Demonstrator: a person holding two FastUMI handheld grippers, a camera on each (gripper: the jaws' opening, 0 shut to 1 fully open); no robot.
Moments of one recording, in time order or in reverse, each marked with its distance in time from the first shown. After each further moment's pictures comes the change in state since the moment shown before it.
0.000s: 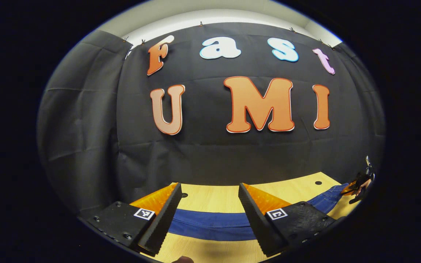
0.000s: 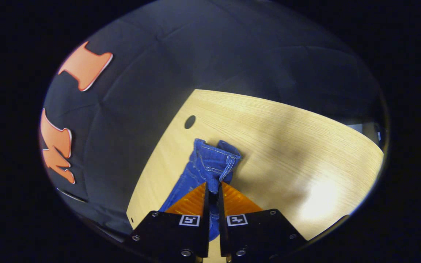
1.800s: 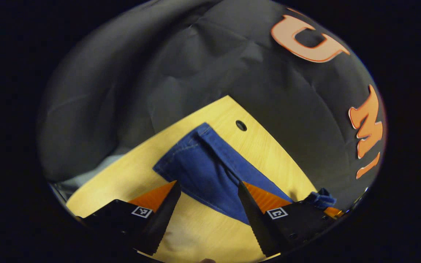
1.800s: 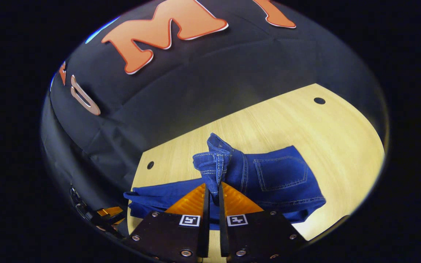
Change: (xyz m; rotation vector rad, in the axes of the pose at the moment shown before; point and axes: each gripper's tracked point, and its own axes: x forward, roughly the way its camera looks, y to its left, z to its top) left arm 0.129 0.225 -0.301 -0.769 0.718 0.111; right arm -0.035 0.288 -0.280 -0.559 0.141 0.186
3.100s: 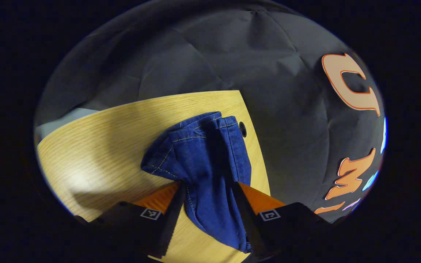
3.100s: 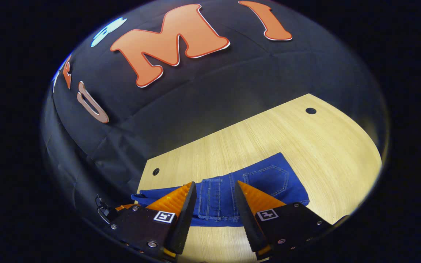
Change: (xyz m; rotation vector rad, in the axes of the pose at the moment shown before) left arm 0.083 -0.001 0.008 -0.343 0.053 -0.223; right arm -0.065 -0.011 0.033 -0.003 -0.139 0.009
